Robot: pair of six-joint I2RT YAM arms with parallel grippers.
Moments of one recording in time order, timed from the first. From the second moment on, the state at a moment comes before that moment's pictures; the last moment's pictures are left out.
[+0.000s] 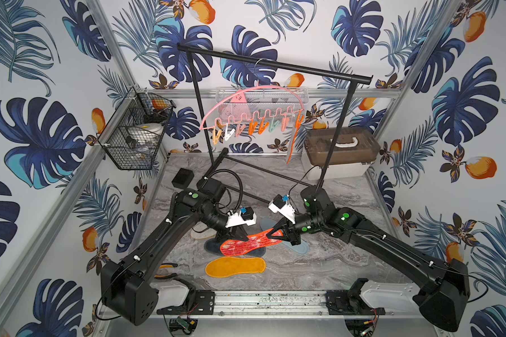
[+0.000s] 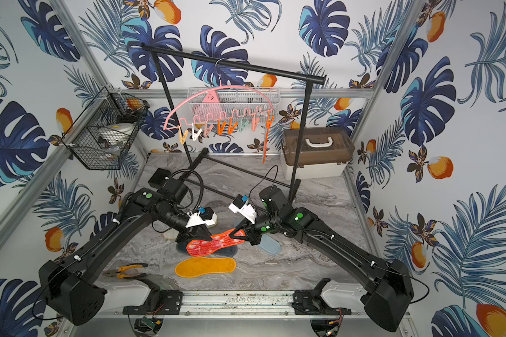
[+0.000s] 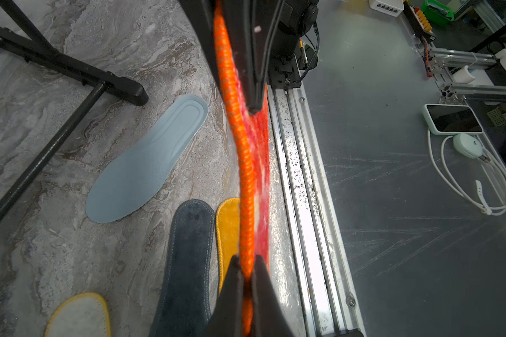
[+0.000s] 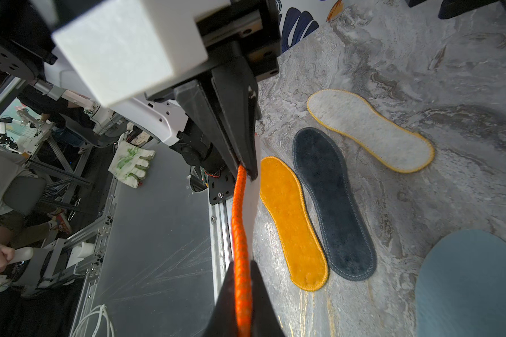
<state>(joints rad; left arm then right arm) -0.36 1.31 1.21 -1.27 0.84 1.07 0.77 1.22 1.01 -0.48 -0.77 0.06</state>
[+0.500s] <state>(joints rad) -0.36 1.35 1.28 -1.21 0.80 0.93 0.42 1.14 0.88 -0.47 -0.80 0.31</state>
